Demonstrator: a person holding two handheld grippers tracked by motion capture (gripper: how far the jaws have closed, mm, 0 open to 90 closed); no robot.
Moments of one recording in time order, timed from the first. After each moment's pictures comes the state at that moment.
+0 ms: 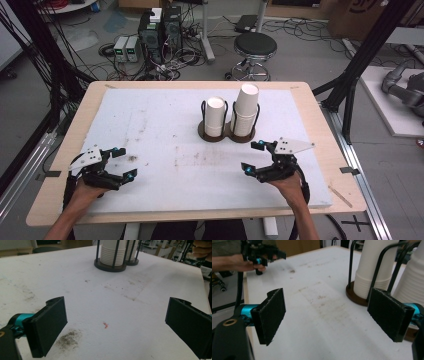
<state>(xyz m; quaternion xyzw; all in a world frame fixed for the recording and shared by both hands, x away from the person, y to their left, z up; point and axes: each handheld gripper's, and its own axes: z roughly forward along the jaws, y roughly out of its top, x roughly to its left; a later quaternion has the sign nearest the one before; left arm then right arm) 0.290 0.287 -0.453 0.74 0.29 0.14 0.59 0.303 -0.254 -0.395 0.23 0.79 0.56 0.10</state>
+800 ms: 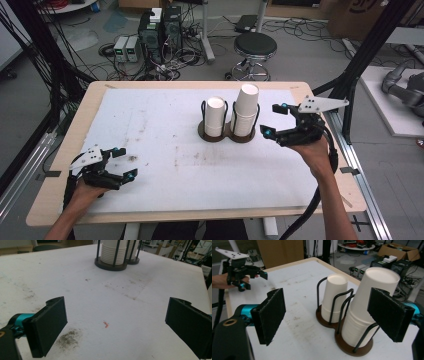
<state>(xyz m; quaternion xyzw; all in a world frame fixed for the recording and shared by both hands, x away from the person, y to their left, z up) 0.291 0.286 -0.453 0.74 0.29 0.14 0.58 0.332 -0.280 -0.279 0.25 0.80 0.53 0.16</state>
